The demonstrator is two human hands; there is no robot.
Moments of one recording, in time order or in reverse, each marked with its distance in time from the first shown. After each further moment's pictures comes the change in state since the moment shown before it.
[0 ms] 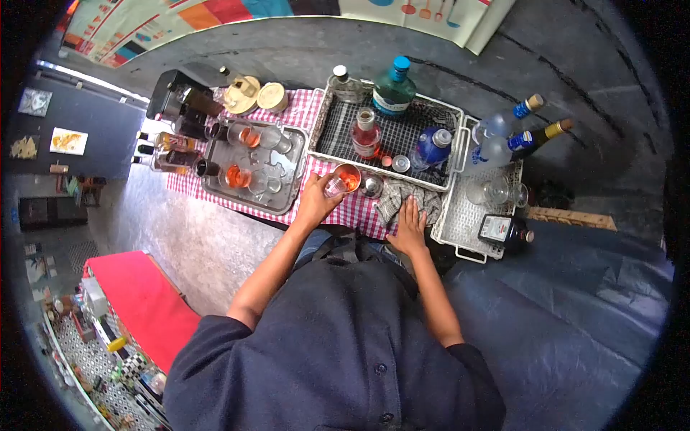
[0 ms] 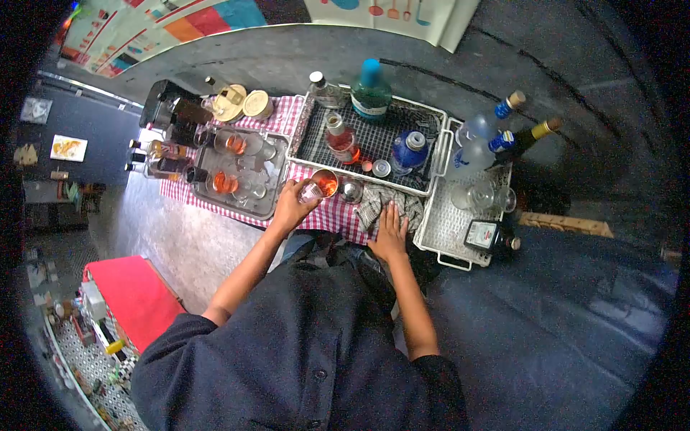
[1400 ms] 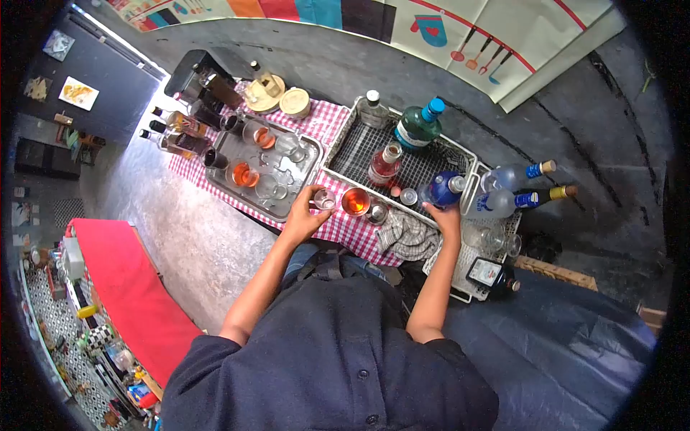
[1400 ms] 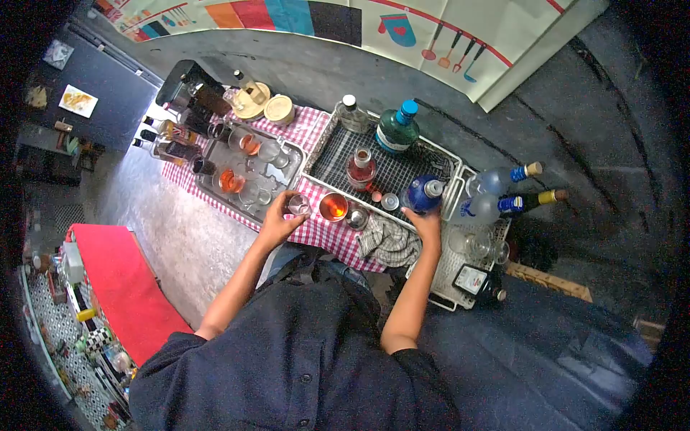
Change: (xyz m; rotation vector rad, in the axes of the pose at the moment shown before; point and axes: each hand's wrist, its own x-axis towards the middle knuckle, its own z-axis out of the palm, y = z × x) left_hand -0.008 -0.021 -0.036 -0.476 0.103 -0.083; right_hand 0.106 0.067 -0.106 0.855 0.546 -0.024
